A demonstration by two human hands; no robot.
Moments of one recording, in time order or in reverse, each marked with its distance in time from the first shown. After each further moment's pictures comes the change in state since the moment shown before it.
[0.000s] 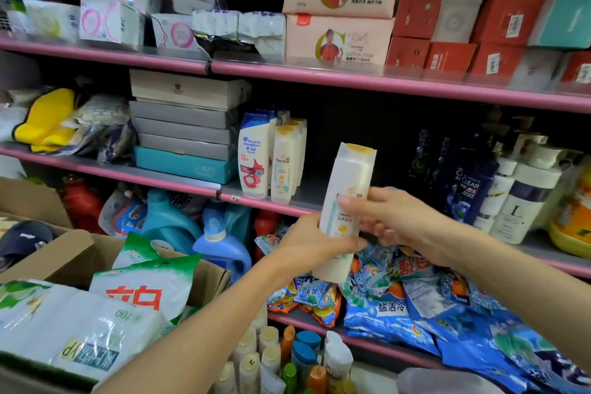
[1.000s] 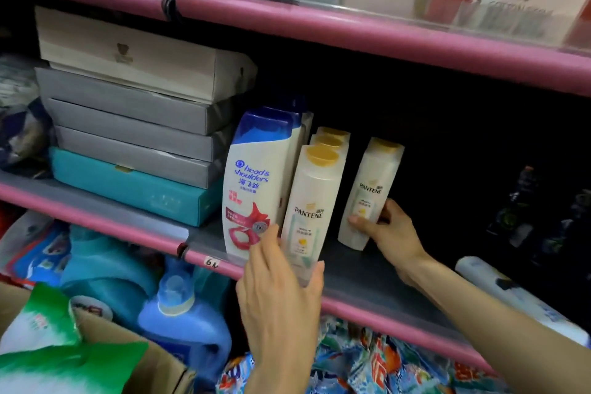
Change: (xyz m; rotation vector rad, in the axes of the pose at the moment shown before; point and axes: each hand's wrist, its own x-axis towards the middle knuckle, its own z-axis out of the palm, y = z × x) left_hand 0.151 -0.101 -0.060 0.535 0.870 -0.028; right_hand 0.328 0.101 0.008 0.138 0.379 -0.214
